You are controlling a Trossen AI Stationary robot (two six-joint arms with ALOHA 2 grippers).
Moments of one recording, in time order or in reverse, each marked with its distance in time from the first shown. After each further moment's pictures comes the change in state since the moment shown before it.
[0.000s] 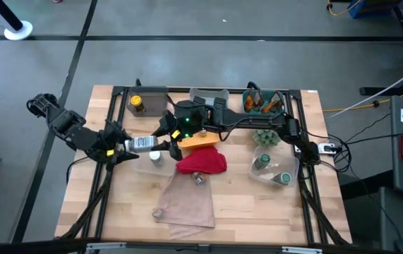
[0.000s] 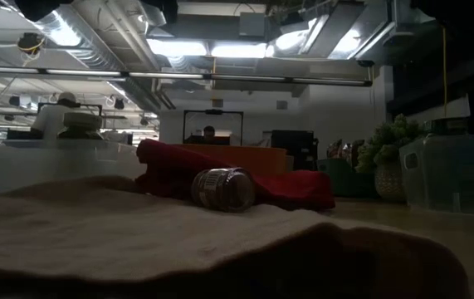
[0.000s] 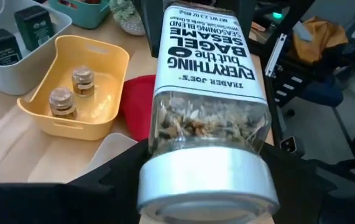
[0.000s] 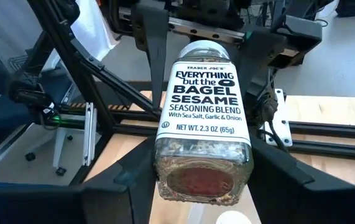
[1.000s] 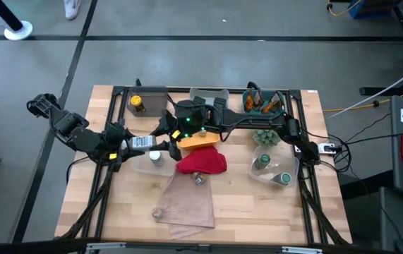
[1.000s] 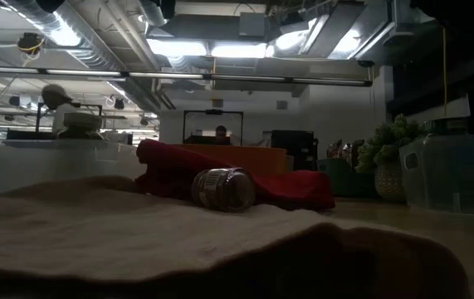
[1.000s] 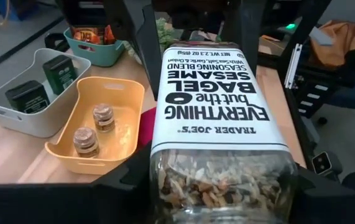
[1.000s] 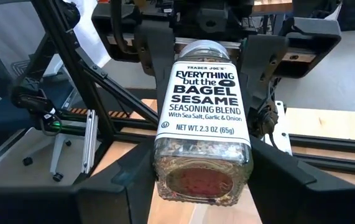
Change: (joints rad) left arm 0.001 0.055 -0.001 0.099 -0.108 0.162; right arm 0.001 0.000 0.000 0.043 0.000 -0.015
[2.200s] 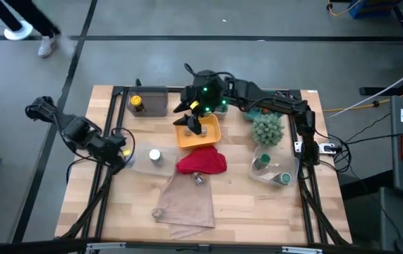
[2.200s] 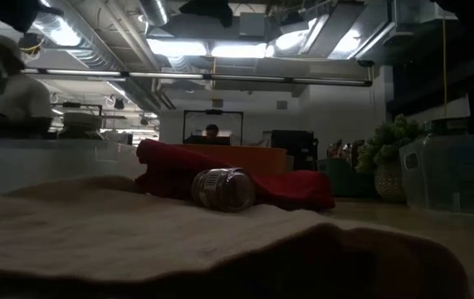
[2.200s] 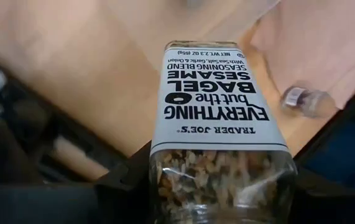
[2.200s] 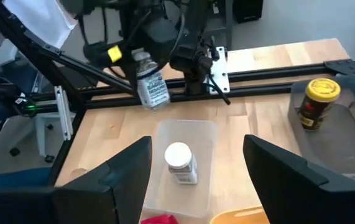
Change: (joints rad) left arm 0.088 0.093 0.002 -0.600 0.608 -0.814; right arm -0.149 -0.179 0.000 -0.416 -0.008 0.016
